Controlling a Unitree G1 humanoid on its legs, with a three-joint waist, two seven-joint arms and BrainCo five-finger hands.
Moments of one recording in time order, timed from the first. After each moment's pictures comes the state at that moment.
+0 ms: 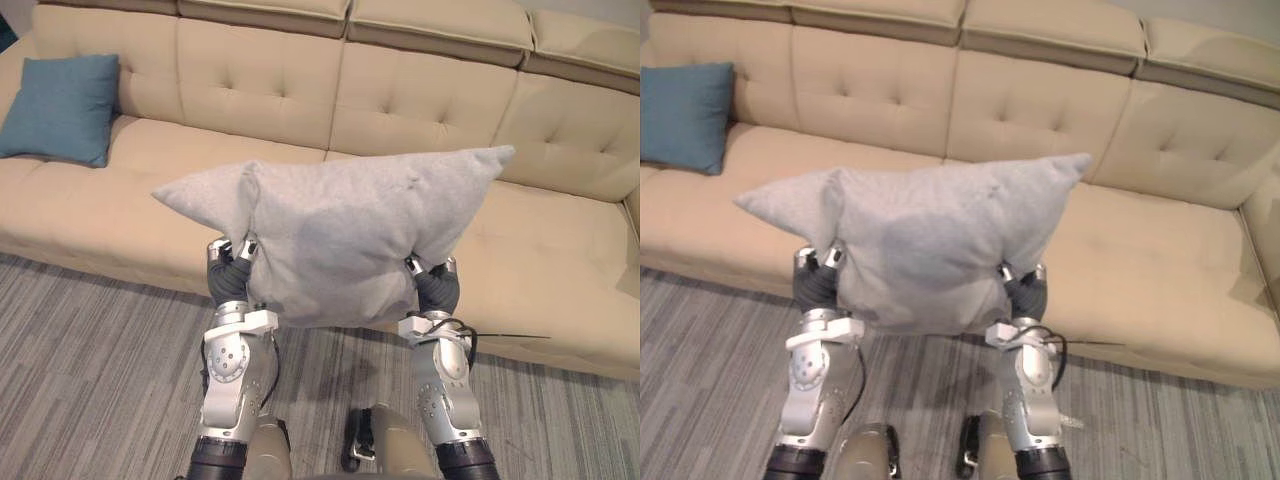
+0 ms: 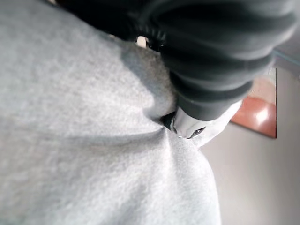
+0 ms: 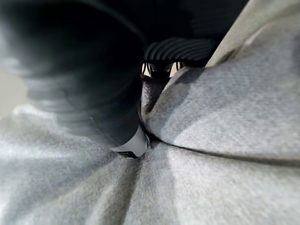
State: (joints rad) left arm -0.03 0.00 -0.13 -0.08 -0.28 -0.30 0.25; right arm -0.02 0.03 0.06 -0.02 0.35 -0.24 -0.15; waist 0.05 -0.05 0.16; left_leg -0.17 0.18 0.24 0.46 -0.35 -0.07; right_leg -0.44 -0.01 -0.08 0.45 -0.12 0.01
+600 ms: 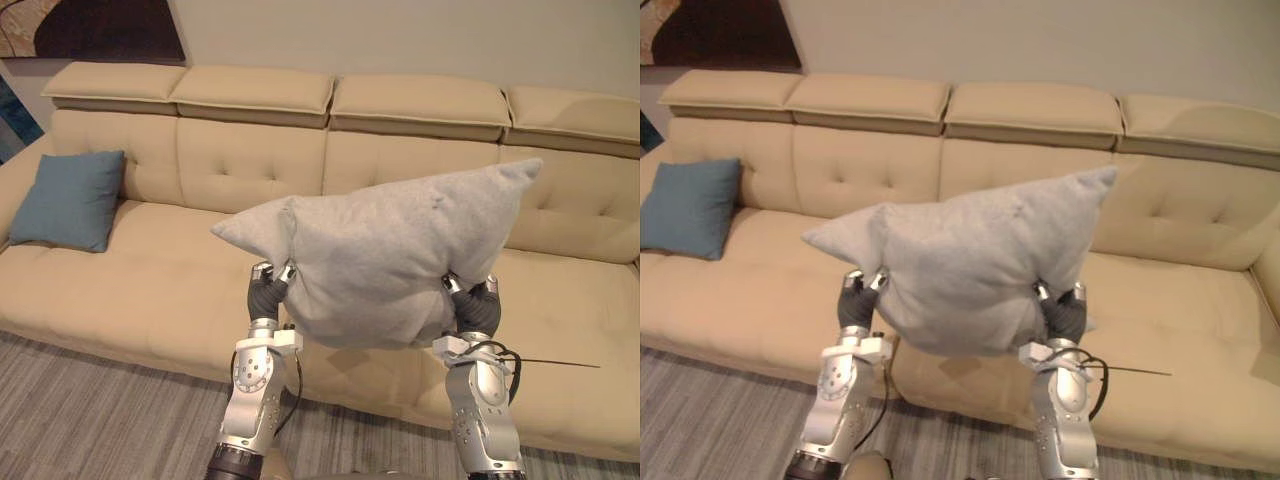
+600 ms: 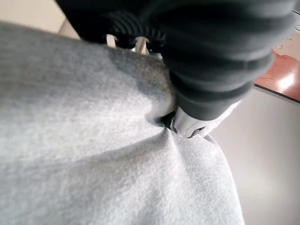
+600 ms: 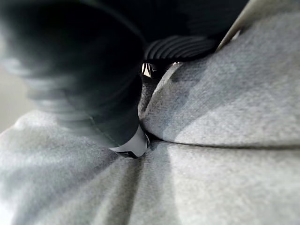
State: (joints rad) left arm 0.02 -0.03 -0.20 0.02 -0.27 -0.27 0.17; right arm 0.12 -0.02 -0.01 -0.15 0.29 -0.21 -0.18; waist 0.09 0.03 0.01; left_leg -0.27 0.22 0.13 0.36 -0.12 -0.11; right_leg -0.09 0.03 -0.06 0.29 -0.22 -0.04
